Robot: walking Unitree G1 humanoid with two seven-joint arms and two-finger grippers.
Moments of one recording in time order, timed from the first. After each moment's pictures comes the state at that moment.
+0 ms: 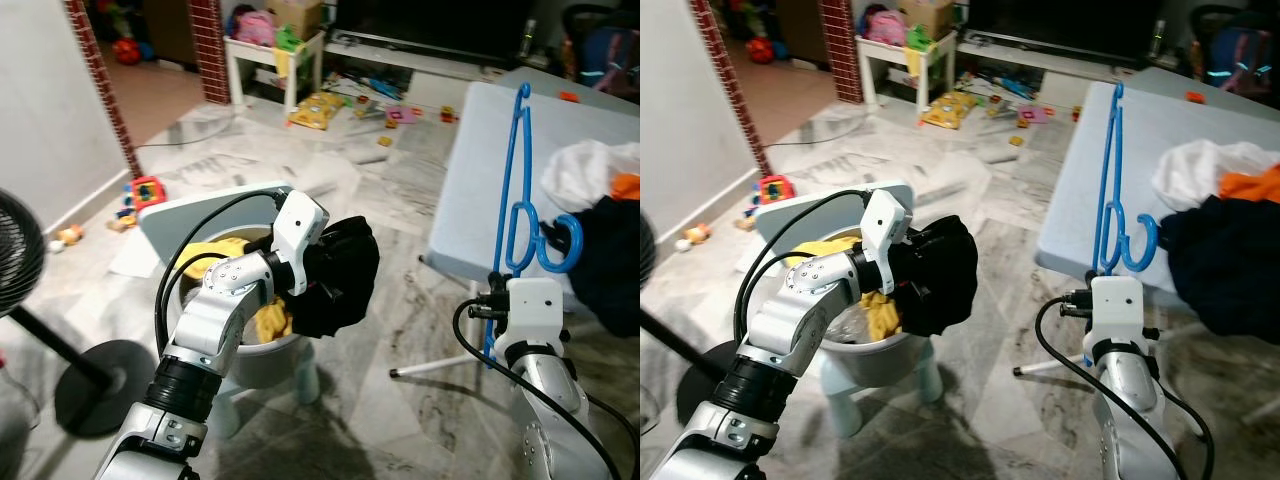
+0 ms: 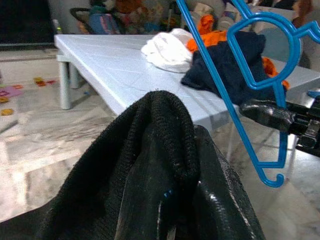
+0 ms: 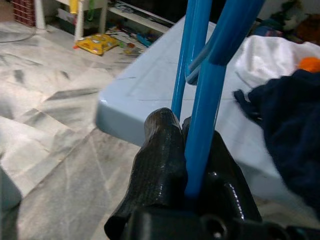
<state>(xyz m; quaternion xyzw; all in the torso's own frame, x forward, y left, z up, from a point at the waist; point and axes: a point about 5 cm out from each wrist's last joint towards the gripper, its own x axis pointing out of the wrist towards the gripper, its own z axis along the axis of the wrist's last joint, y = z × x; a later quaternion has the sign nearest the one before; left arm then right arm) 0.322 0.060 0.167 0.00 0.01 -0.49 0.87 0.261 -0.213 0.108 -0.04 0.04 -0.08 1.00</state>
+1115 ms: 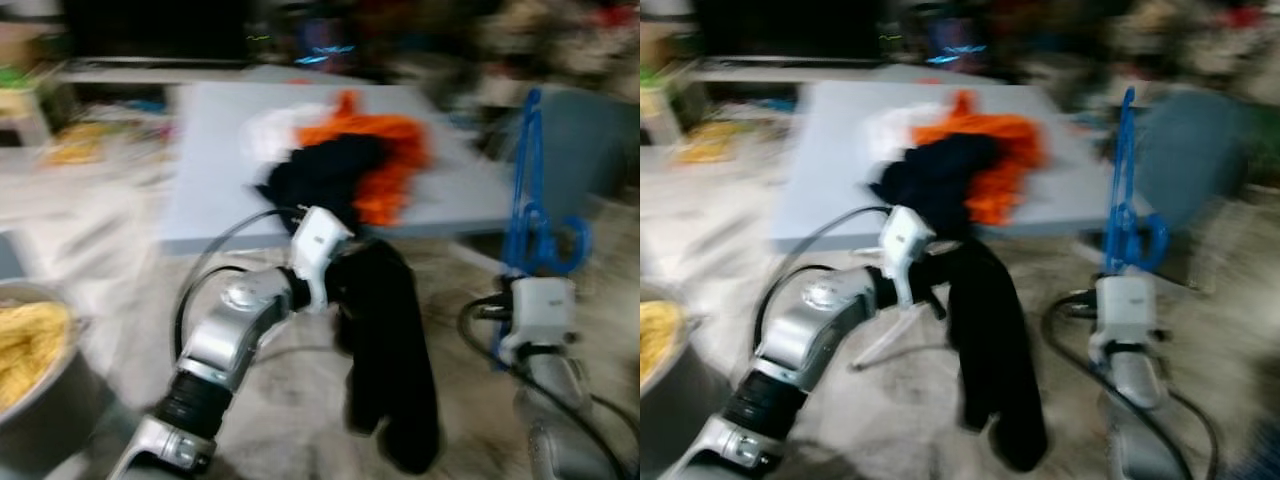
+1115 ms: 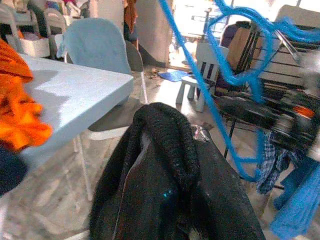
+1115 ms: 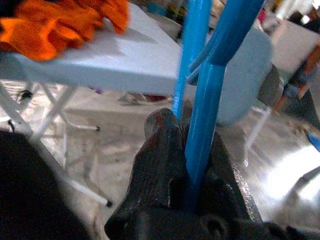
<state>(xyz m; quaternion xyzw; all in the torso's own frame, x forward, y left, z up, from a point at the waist) 0.314 0.046 0.160 -0.02 0.03 -0.49 0.87 0.263 -0.218 0.104 -0.04 0.05 -0.08 0.99</state>
